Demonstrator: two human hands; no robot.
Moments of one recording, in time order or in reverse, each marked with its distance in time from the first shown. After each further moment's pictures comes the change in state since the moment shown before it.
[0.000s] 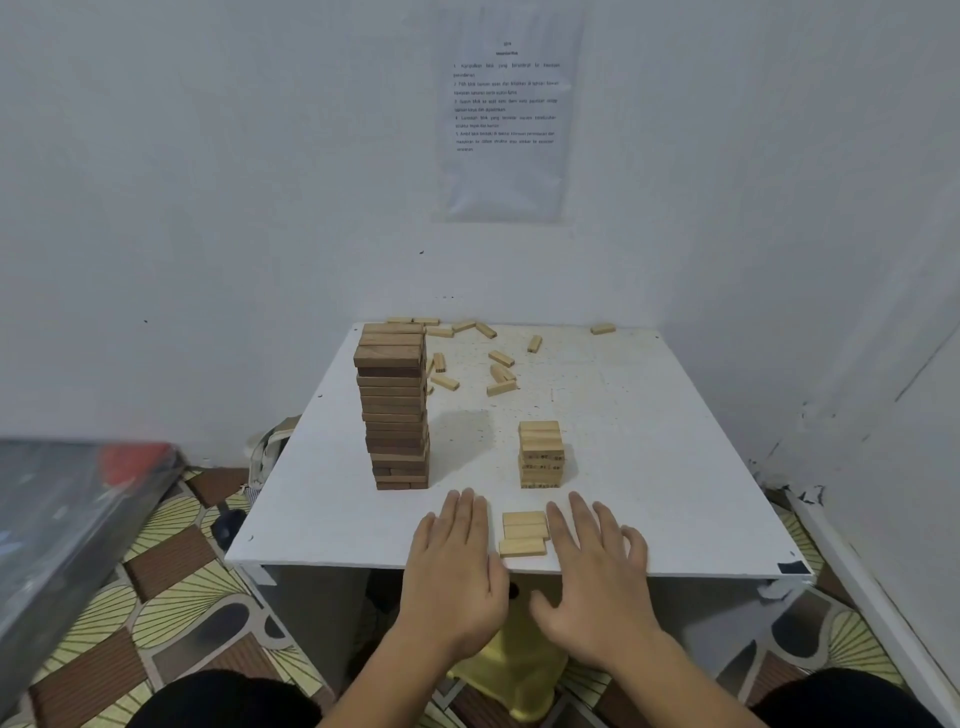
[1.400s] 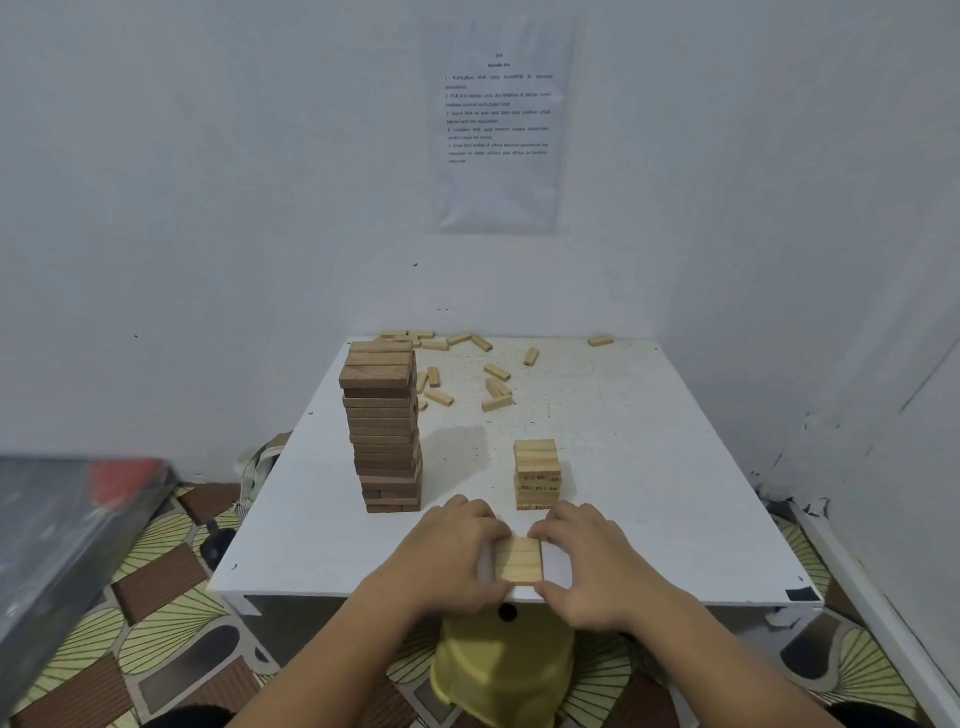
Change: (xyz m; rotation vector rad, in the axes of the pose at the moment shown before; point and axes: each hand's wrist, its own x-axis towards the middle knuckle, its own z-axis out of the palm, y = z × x) left_hand 0.054 -0.020 -0.041 -0.050 -0.140 0.321; right_hand 0.046 0.028 -0.030 0.263 -0.070 -0.289
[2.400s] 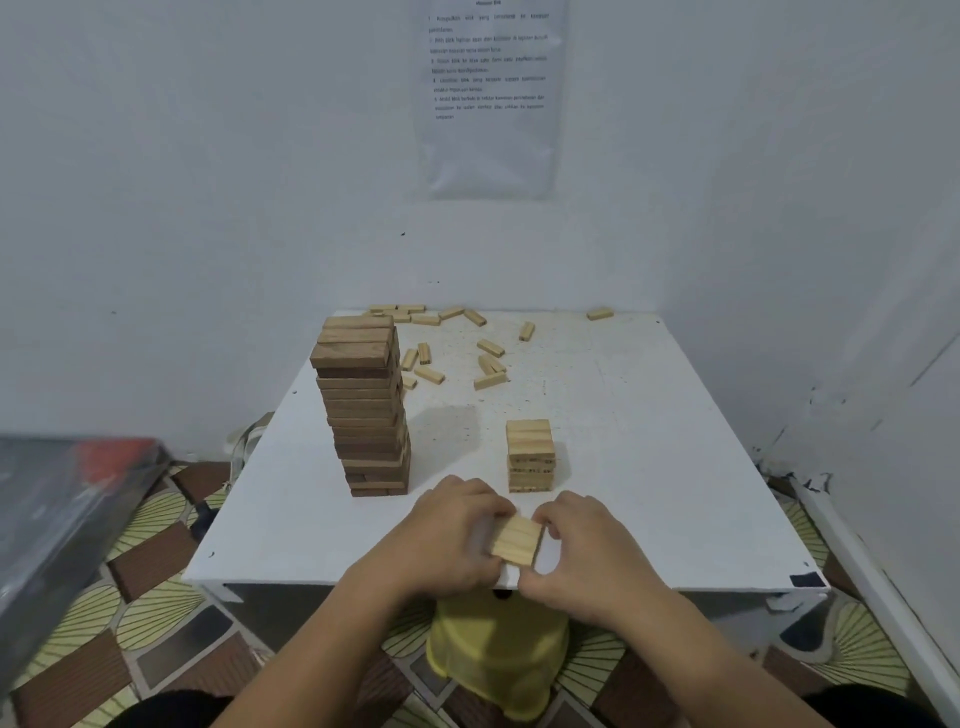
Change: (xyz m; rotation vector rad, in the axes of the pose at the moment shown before) left_hand 0.013 0.002 0.003 -0.184 0.007 -0.010; right_hand -0.006 -0.020 -0.007 0.073 0.073 0.166
